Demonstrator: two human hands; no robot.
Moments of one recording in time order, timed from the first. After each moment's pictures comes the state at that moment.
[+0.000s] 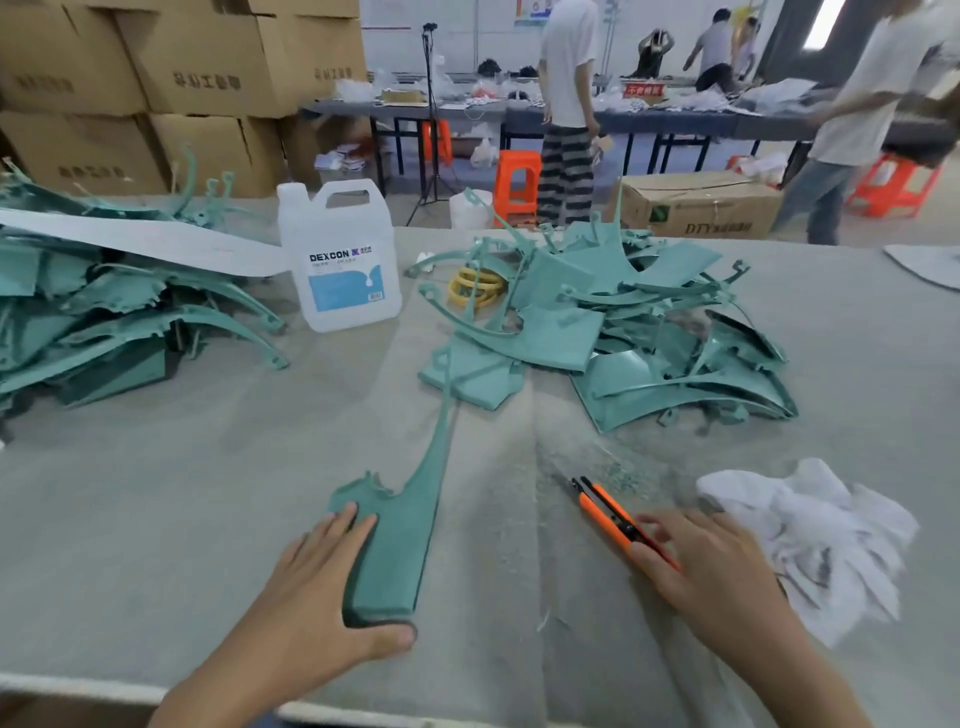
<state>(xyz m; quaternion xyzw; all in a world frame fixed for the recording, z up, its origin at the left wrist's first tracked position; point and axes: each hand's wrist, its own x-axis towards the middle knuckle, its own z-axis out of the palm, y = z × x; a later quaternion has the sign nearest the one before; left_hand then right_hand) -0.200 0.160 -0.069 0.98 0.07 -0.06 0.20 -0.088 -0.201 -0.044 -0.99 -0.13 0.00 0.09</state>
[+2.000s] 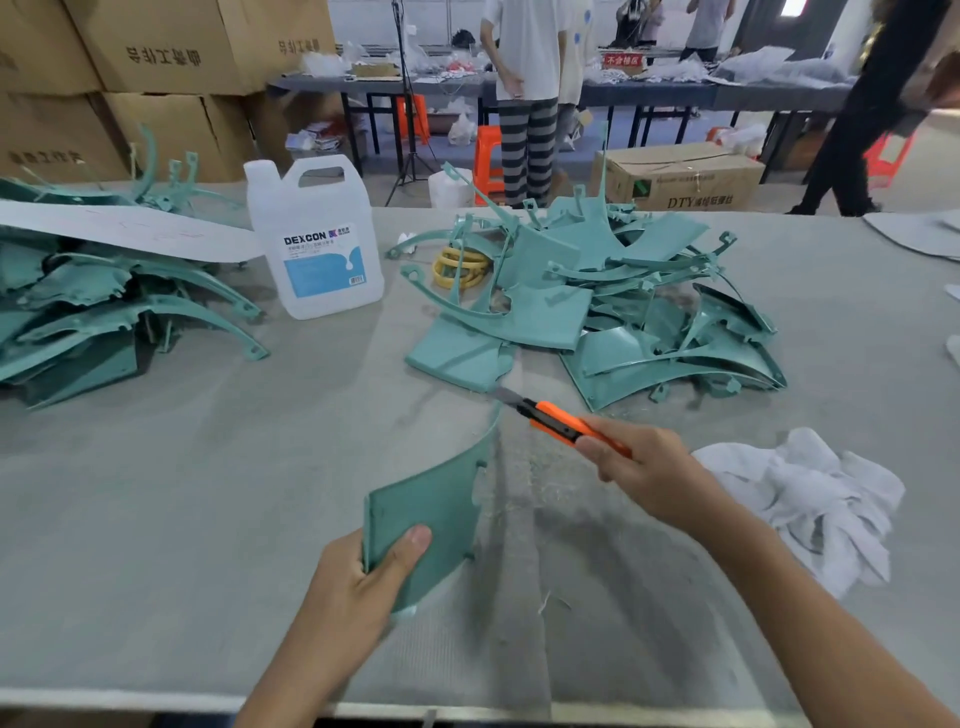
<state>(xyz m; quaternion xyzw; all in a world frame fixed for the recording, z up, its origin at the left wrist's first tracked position) -0.193 0.104 -0.057 0.77 0.10 0.08 0.63 -0.024 -0.172 -0.032 -0.91 -0.25 0.04 0.32</state>
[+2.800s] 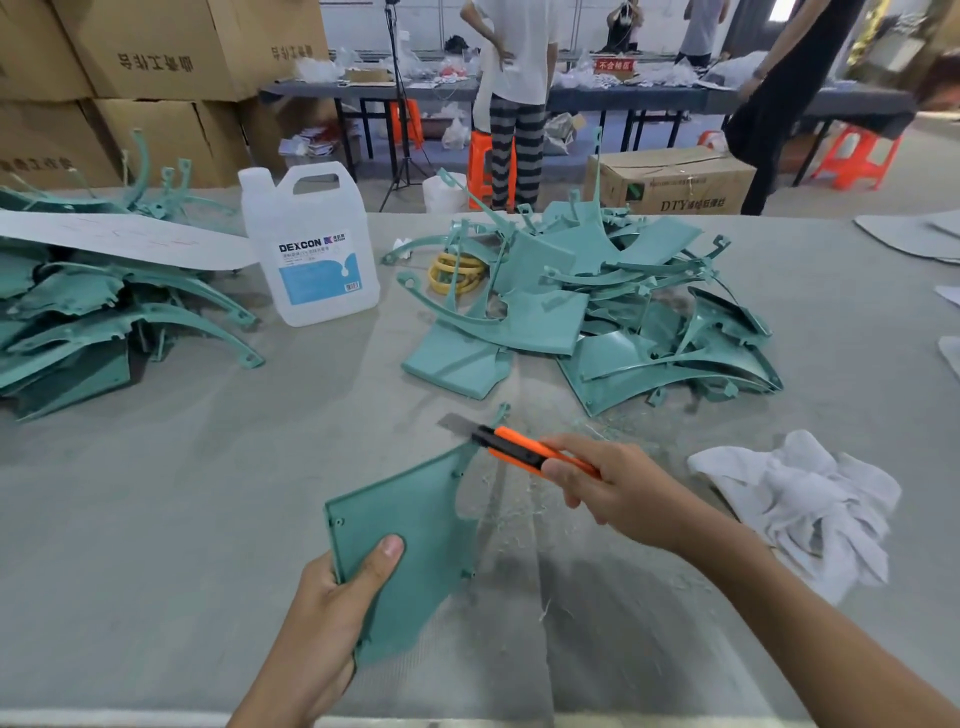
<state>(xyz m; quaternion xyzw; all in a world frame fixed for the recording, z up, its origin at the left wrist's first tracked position) -0.191 0.112 -0.072 0.57 0.20 0.04 0.80 -0.037 -0.149 -0.023 -0.88 -0.29 0.12 0.35</state>
